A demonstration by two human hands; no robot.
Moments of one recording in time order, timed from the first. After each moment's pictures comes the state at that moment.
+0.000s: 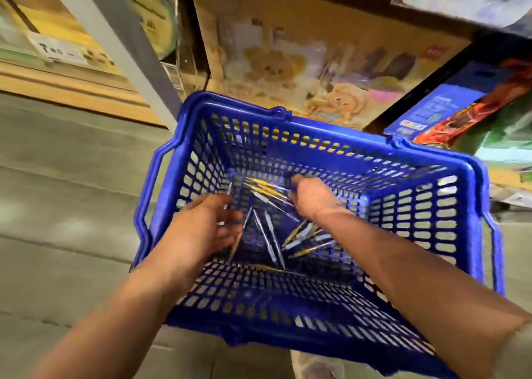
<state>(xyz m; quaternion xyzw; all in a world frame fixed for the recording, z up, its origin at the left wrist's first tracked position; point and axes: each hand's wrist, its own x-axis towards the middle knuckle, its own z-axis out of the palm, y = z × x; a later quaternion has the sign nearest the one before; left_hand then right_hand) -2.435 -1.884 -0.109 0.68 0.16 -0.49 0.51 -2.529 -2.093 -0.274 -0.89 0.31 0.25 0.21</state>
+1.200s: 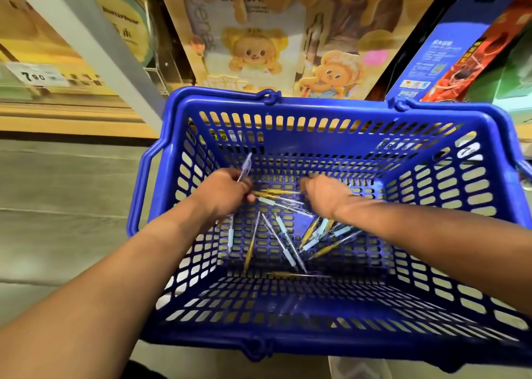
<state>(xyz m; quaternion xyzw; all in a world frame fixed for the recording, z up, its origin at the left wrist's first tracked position) -2.390 -1.928 -0.198 0.80 -0.16 -0.50 0.31 -2.546 -2.097 -0.292 -0.92 0.25 0.26 0.14</state>
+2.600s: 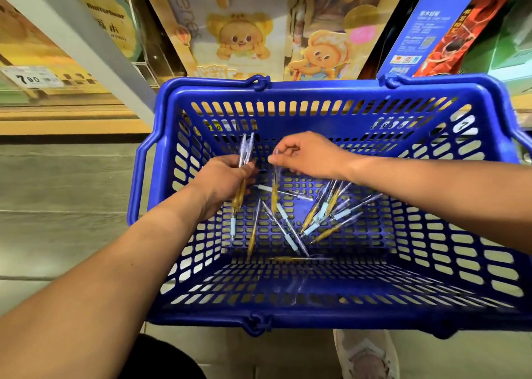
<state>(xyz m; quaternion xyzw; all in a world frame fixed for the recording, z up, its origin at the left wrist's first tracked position) -2.396 -1.932 -0.195 0.74 -0.07 -0.53 0.40 -2.522 -2.104 -0.244 -0.81 0.25 0.07 0.52</state>
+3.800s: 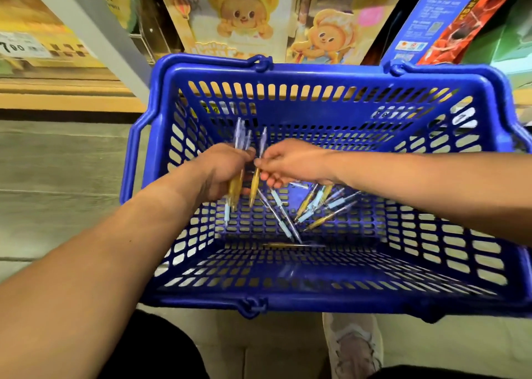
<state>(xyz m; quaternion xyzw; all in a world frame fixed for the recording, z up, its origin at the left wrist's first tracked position) -2.403 -1.939 -0.189 0.72 -0.03 -0.58 0.37 -2.512 -2.061 -0.225 -0.69 0.29 0.22 0.63</state>
